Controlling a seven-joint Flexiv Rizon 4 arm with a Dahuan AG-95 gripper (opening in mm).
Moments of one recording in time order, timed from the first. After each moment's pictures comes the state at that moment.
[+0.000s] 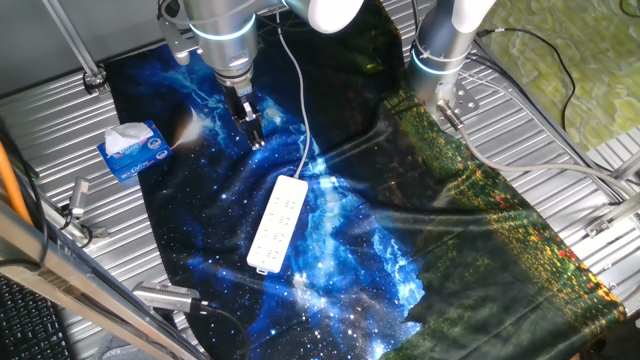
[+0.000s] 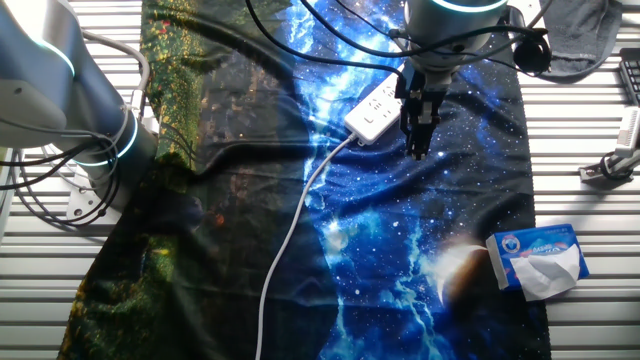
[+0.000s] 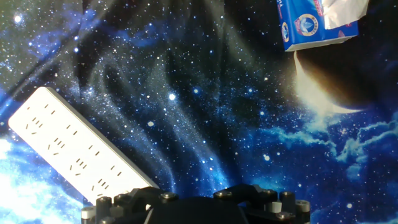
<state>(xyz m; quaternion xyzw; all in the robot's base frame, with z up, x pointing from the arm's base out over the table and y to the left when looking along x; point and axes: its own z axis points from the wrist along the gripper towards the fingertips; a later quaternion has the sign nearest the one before) 0.500 0.000 0.170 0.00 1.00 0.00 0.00</state>
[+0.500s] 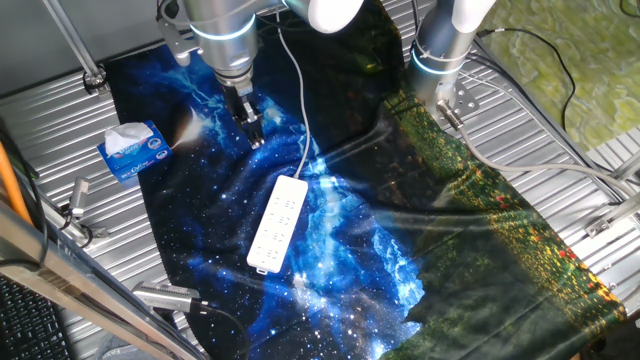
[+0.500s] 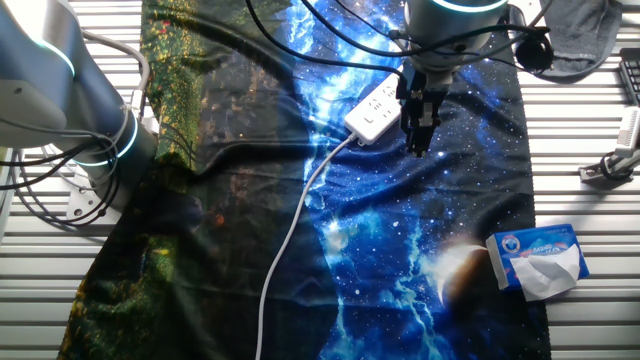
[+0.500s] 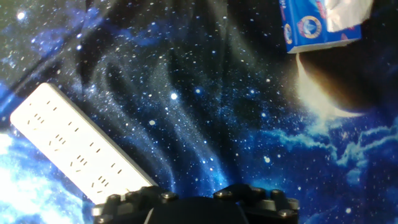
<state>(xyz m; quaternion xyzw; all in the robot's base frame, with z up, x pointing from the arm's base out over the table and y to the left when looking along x) 0.500 0.000 0.170 -0.04 1.00 0.00 0.00</state>
